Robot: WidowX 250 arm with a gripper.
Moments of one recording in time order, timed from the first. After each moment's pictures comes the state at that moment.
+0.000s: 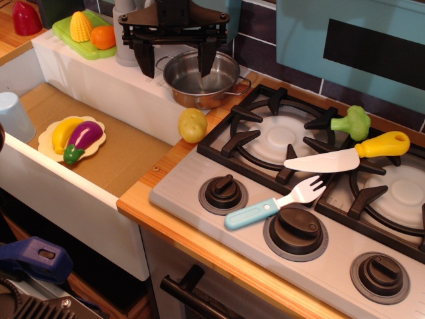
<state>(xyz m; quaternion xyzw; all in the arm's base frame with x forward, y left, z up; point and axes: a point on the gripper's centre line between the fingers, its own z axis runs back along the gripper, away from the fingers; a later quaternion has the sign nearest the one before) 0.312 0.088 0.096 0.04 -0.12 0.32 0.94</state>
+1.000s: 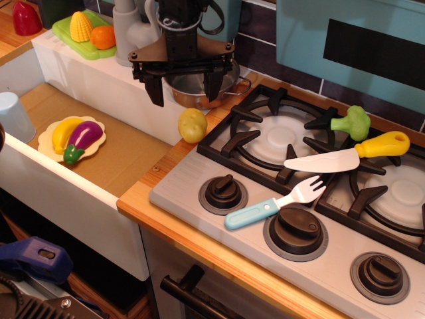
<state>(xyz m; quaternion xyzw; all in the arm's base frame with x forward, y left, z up) 0.309 0.080 0.063 0.03 -0.14 0.36 0.92</state>
